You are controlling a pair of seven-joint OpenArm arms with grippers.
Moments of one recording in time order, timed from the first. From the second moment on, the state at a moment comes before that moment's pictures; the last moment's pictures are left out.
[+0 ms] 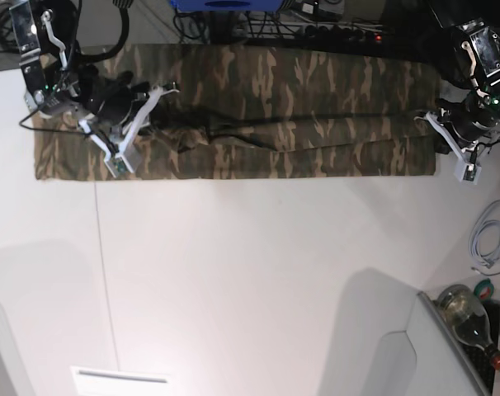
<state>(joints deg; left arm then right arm) 10.9 -14.9 -36.3 82.6 -1.0 -41.4 38.1 -19.1 14.6 -8.7 100.9 30.1 11.4 -54.2</state>
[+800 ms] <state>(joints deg) 11.5 -14.7 -27.9 82.5 -1.0 -41.0 38.0 -28.6 10.9 11.1 110.9 29.8 11.3 -54.3</state>
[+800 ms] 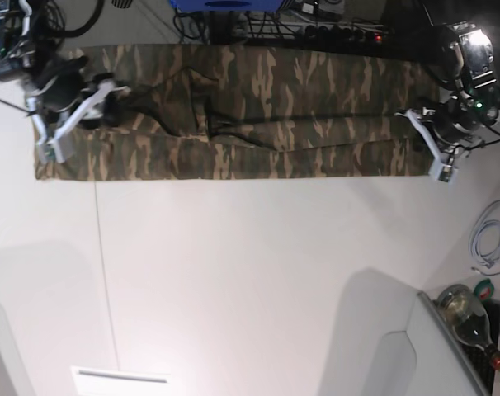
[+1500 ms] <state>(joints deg) -1.2 -15.6 -24.8 55.8 -5.1 -40.5 24.2 5.6 15.5 13.0 53.8 14.6 13.3 -31.7</state>
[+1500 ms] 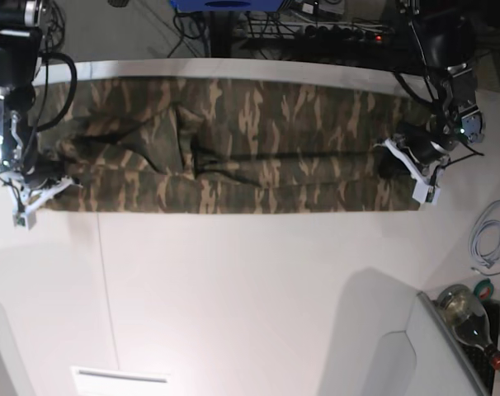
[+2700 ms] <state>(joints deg) 5.1 -19.3 -40.2 59.4 -28.1 -40.6 33.3 -20.4 5.5 12.7 96.3 9.7 16.5 -35.3</state>
